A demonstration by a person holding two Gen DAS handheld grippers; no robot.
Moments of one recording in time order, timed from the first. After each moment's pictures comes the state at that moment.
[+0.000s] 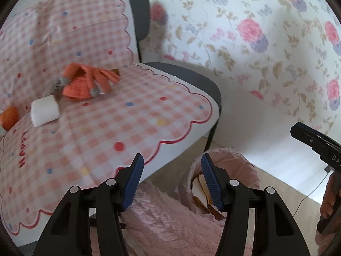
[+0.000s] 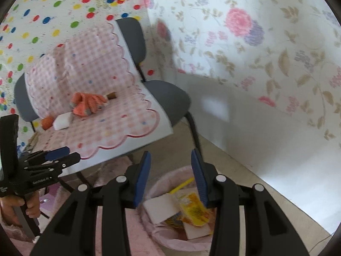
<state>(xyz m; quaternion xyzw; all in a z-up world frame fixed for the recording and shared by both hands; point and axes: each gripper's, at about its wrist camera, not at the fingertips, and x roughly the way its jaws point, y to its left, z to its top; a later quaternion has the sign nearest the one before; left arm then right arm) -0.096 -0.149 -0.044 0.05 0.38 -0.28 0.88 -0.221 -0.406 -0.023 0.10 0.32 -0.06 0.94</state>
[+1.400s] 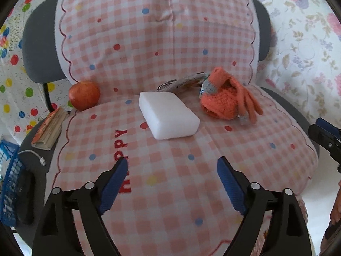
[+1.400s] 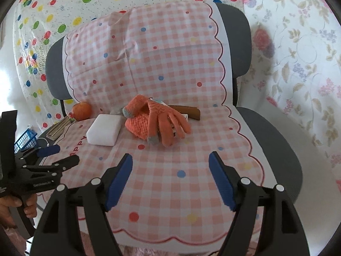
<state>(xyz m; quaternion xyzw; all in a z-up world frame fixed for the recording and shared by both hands) 0.028 -0.007 -0.046 -0.01 0.40 -0.03 0.91 -0.010 -0.258 -0.008 -0.01 0.33 0.13 0.93</state>
